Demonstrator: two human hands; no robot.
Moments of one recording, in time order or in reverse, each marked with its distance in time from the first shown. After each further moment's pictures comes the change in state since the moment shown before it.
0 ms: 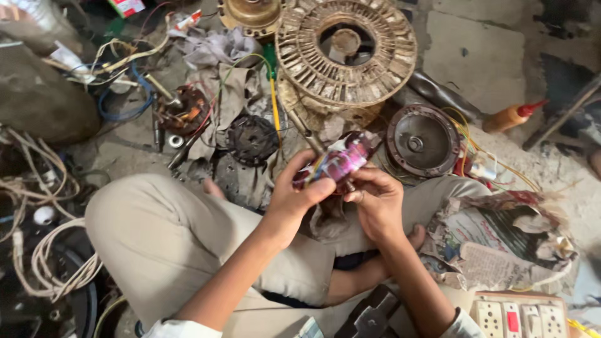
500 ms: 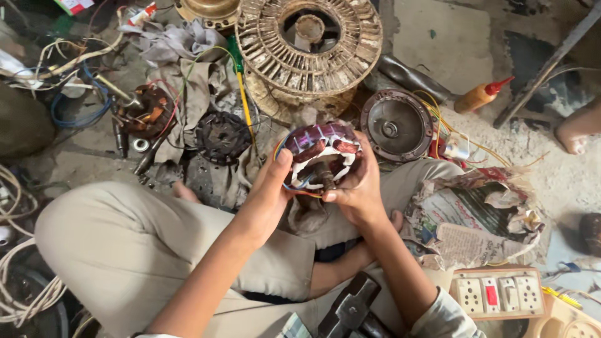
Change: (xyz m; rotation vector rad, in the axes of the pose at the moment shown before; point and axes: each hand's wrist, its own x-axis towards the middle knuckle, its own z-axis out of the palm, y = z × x) left_hand 0.008 0.010 0.016 -0.039 -0.120 -0.114; right_hand 0.022 -0.045 0.038 -0.015 0.057 0.026
